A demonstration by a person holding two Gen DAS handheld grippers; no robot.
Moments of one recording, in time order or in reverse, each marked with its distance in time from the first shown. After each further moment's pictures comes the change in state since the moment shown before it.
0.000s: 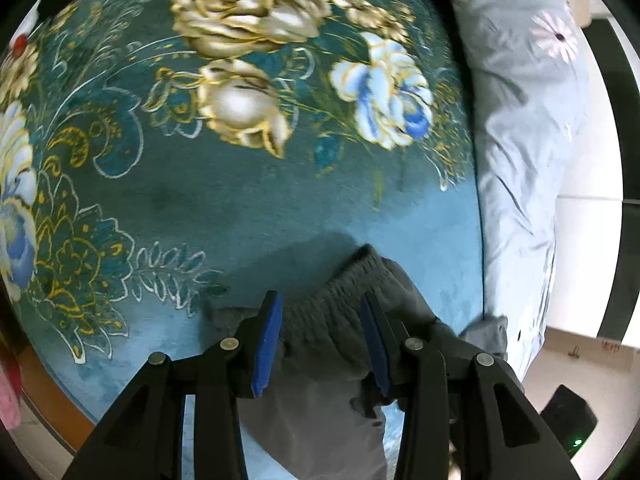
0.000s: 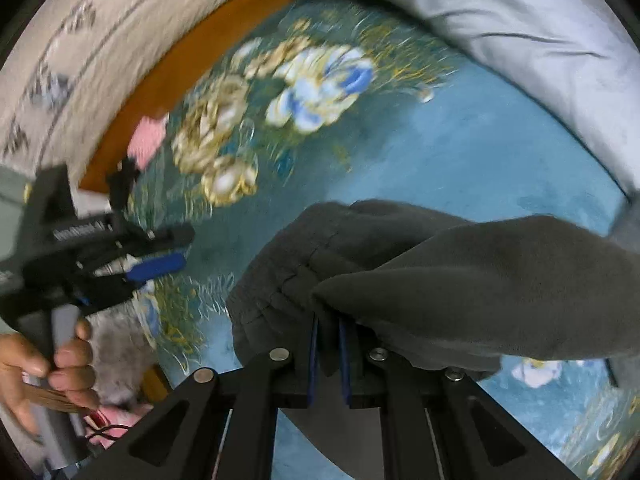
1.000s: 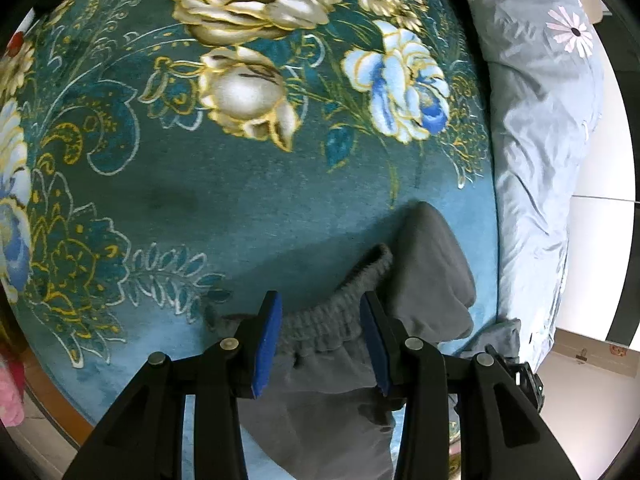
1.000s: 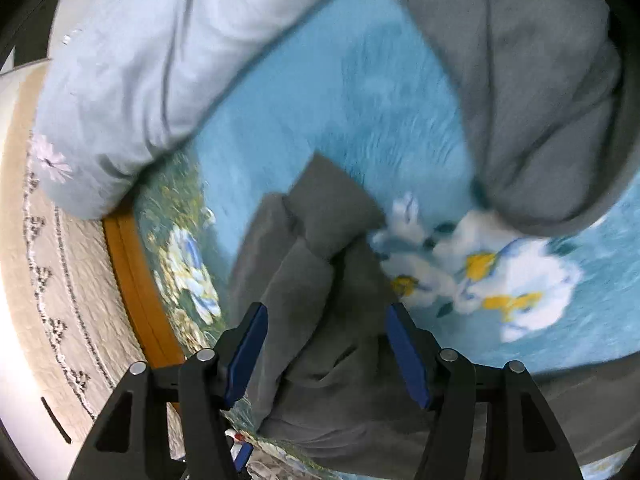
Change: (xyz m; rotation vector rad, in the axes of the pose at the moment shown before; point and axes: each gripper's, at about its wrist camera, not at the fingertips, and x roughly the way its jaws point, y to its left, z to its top) left arm 0.019 0.002 0.004 0.003 0.013 0.044; right arm 0.026 -0.245 -0.017 1.067 -0.133 0.305
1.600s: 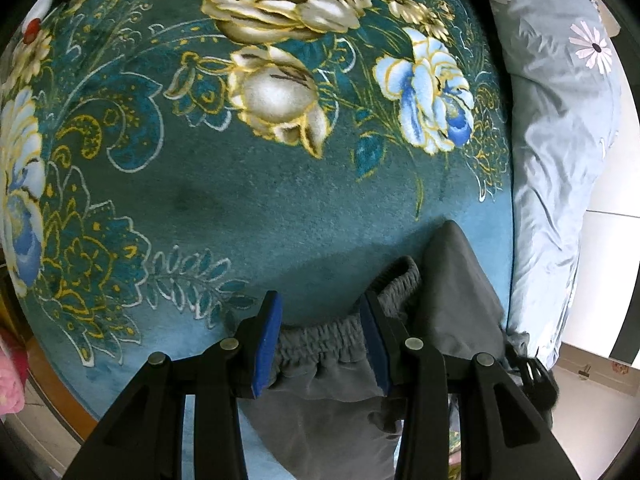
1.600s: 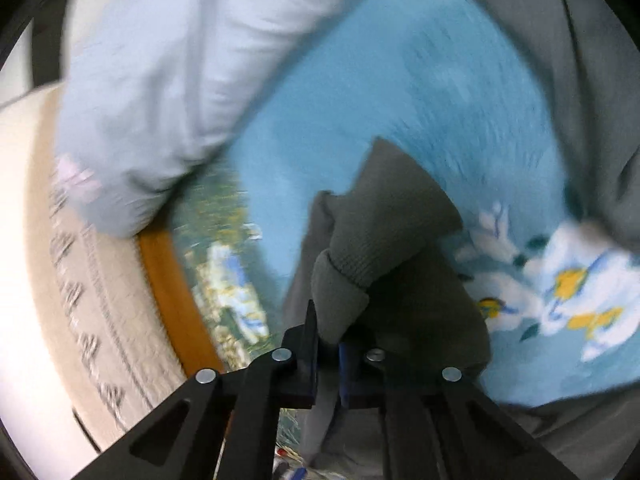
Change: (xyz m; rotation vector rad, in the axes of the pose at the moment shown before) left arm 0.009 0.006 0.005 -0.023 0.003 0.030; right arm -0.001 0.024 0.008 -0.027 -0.061 0.171
